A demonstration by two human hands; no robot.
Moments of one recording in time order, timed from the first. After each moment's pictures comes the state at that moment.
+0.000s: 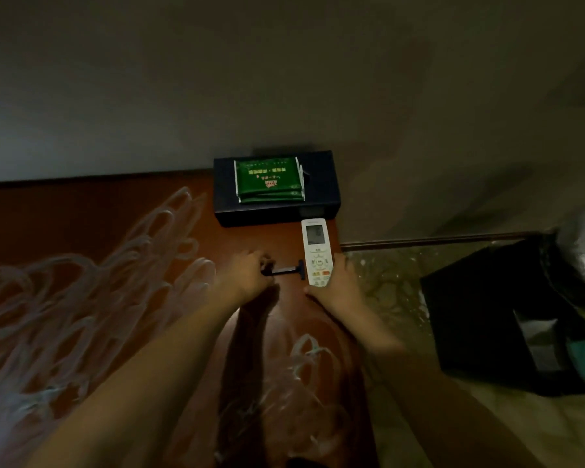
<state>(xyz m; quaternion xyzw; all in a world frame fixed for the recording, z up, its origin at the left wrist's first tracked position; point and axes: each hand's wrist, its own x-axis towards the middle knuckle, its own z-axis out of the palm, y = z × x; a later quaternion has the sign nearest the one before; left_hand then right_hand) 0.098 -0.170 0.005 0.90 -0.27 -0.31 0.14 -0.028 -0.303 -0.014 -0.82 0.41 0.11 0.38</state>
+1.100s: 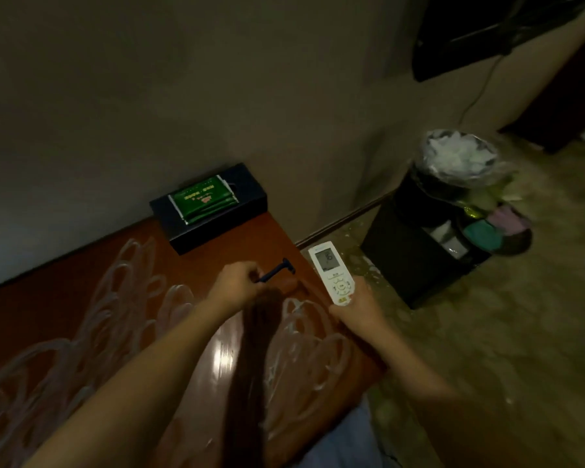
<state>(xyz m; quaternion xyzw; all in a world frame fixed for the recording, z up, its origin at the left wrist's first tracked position) 0.039 -0.132 0.069 0.81 -0.48 -0.30 0.13 -0.182 -0.202 0.034 -0.65 0.60 -0.09 0.46</state>
